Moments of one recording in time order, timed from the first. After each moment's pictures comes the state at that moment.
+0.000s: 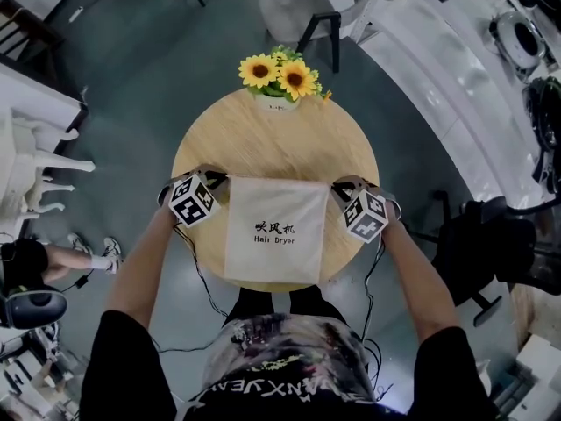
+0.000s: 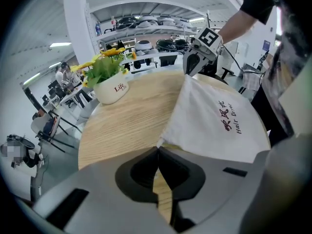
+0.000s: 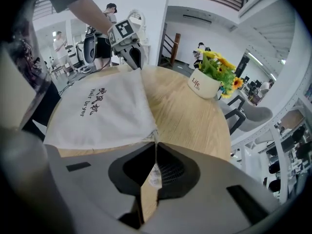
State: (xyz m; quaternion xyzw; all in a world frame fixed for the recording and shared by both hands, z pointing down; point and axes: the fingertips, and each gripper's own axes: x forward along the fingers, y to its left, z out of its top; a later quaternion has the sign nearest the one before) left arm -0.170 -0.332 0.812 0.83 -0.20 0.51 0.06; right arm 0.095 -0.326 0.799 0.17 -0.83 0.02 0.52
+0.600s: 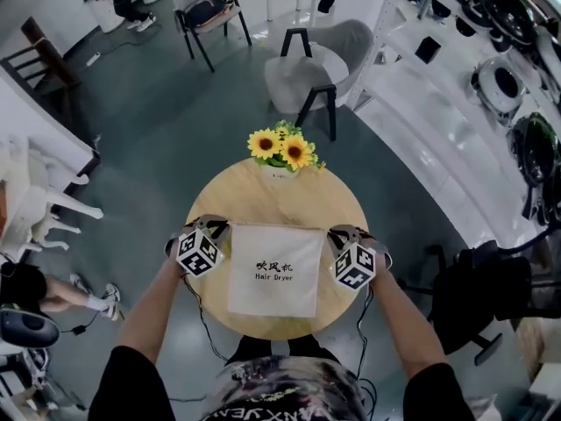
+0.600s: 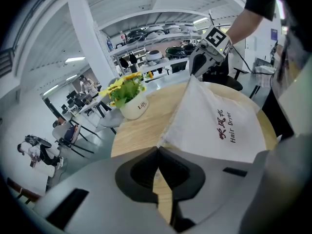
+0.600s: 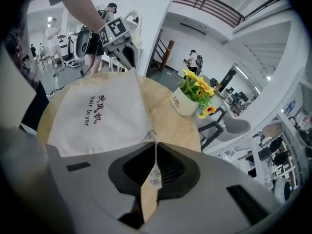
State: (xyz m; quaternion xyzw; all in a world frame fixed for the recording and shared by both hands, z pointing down) left arm -0.183 -0.358 0.753 0.83 -0.28 0.49 0.00; right arm 0.084 -0.355 0.738 0.25 -0.82 -0.05 0.51
